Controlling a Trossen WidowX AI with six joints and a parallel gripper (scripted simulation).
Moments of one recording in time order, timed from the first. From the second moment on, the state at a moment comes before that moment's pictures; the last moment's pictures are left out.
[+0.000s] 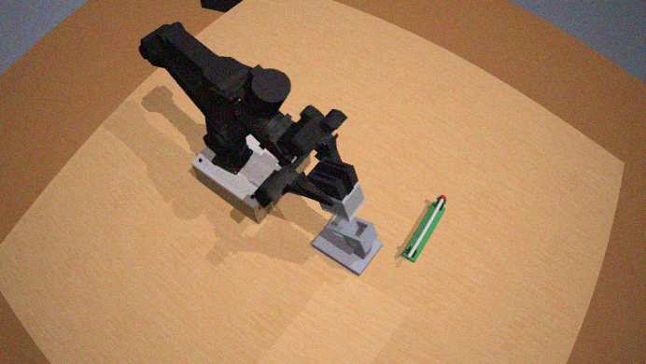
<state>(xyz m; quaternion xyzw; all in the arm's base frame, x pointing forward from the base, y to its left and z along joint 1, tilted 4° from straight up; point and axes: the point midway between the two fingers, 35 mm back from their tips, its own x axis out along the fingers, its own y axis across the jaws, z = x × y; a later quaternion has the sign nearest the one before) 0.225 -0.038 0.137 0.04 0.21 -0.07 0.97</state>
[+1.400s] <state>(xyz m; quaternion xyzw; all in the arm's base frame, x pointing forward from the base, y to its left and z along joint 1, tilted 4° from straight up) 0.247 -0.036 0.093 0.05 0.20 -0.06 0.98</state>
